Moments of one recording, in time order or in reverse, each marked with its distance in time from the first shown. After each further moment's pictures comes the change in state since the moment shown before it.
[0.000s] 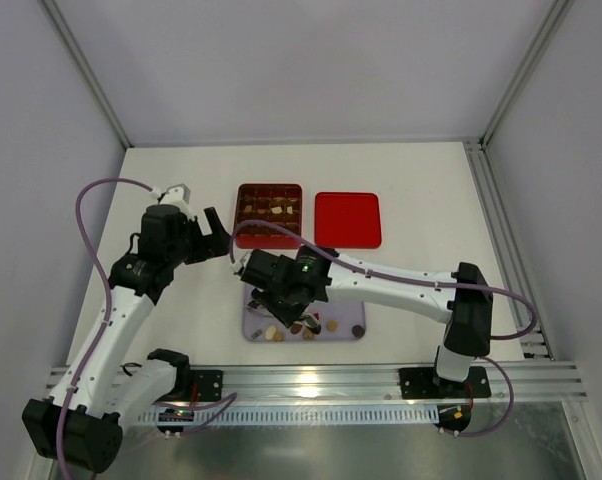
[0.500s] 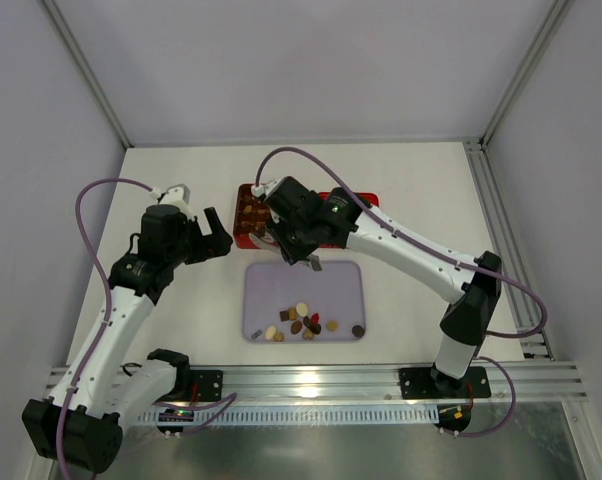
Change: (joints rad) left arm 0.000 -0.001 0.000 0.000 -0.001 0.000; right arm -0.247 -0.010 0.188 -0.006 0.019 -0.052
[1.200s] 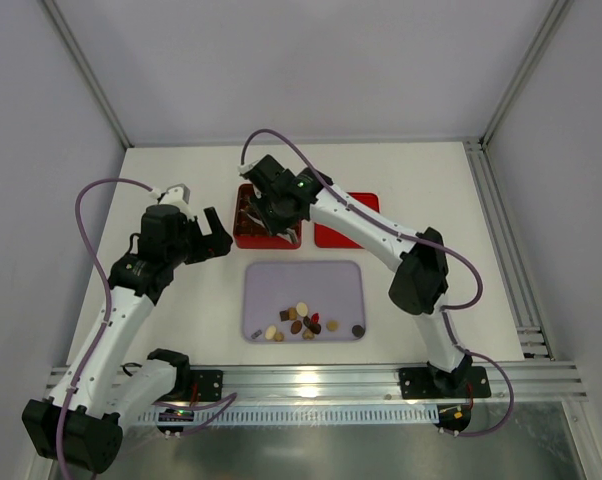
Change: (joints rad) left arm 0.000 -0.002 0.000 0.000 0.000 0.000; right arm -0.128 0.354 0.315 0.068 0.006 -0.048
